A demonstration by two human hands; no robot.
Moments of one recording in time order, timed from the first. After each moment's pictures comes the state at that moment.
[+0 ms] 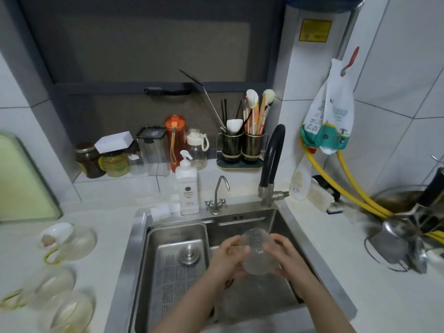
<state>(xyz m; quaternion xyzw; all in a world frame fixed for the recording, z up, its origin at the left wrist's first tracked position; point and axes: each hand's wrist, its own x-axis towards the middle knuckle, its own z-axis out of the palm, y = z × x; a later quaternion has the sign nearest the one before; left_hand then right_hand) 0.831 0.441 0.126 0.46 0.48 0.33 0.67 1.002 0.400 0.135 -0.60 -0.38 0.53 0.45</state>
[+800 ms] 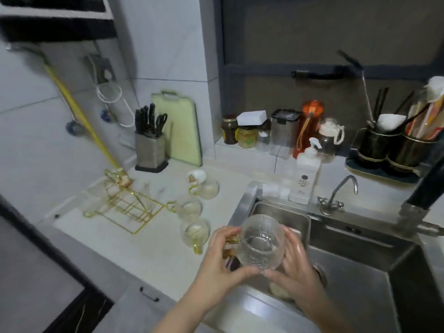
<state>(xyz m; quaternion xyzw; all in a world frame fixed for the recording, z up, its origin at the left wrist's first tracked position) 0.663 0.294 0.164 0.53 0.58 0.54 0.31 0.842 0.368 0.139 -0.29 -0.62 0.63 0.36</state>
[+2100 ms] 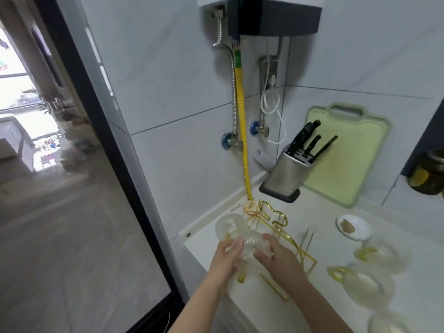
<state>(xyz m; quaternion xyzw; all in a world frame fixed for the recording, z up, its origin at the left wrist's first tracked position) 0.166 0.258 0.117 0.12 0.68 0.59 0.42 0.280 0.361 0.142 -0.36 -0.85 0.37 0.09</state>
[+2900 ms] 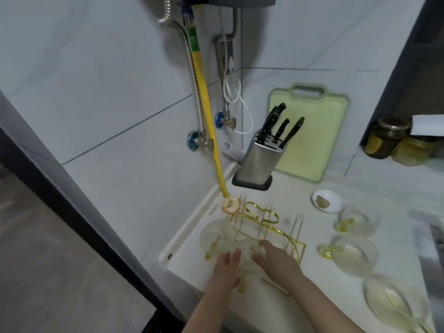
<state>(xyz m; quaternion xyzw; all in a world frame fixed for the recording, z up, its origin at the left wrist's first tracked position) 0.112 0.309 0.025 0.10 0.70 0.50 0.50 0.240 0.380 0.109 -0.48 -0.83 0.30 -0.03</state>
